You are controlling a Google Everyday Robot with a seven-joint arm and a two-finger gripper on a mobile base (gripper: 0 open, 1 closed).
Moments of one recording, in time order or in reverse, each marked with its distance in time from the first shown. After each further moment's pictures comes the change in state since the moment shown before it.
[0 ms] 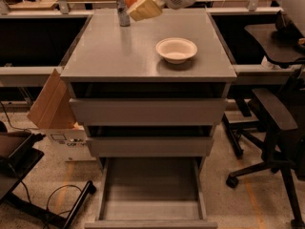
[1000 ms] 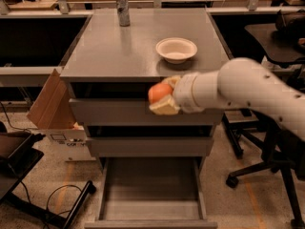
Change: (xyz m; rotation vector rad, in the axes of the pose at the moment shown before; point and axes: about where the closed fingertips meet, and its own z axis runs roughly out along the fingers) arm 0.193 0.148 0.027 -0.076 0.109 0.160
